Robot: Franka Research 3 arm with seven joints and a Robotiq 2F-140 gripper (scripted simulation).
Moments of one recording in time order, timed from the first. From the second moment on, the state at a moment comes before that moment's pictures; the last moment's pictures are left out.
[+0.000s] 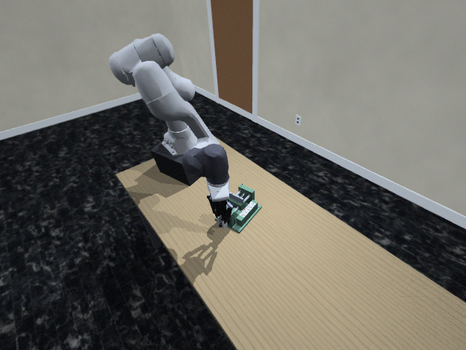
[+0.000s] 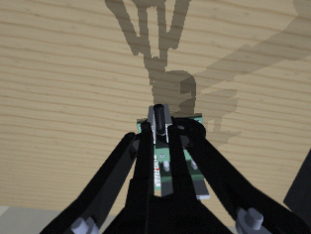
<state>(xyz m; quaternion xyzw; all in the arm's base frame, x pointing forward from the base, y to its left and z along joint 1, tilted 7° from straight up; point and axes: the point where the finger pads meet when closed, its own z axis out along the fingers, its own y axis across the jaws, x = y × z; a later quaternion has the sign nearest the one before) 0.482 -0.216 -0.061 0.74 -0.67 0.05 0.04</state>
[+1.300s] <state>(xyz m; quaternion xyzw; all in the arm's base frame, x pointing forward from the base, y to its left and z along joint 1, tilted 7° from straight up) 0.481 -0.216 -0.058 0.74 -0.67 0.05 0.04</state>
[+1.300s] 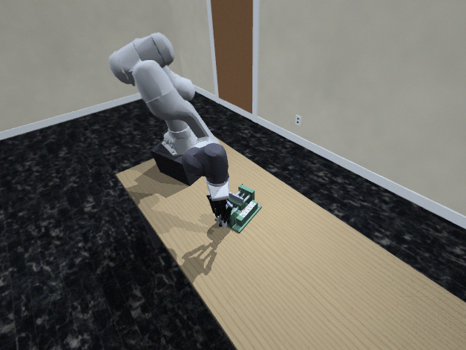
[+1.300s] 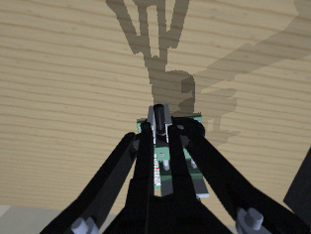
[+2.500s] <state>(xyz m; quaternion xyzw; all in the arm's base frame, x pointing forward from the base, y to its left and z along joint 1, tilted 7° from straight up) 0.477 -0.215 -0.051 0.74 -0.67 0.05 0.04</state>
